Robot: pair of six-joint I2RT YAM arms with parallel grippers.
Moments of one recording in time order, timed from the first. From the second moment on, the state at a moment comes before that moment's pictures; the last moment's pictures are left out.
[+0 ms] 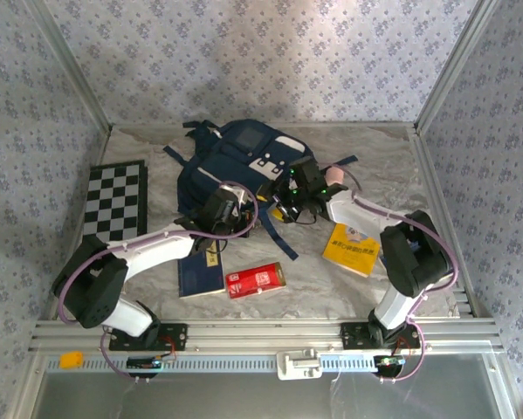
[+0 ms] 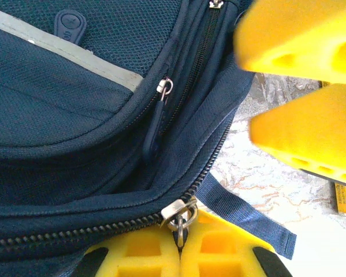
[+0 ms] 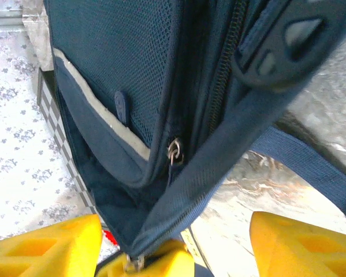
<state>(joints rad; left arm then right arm) -0.74 1.47 0.80 -0.04 0.03 -0.54 0.56 1.70 1.11 -0.18 -0.41 1.23</state>
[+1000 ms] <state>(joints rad) -0.62 1.35 0.77 -0.22 0.09 -0.46 0.39 1.90 1.37 -0.42 -0.52 0.93</state>
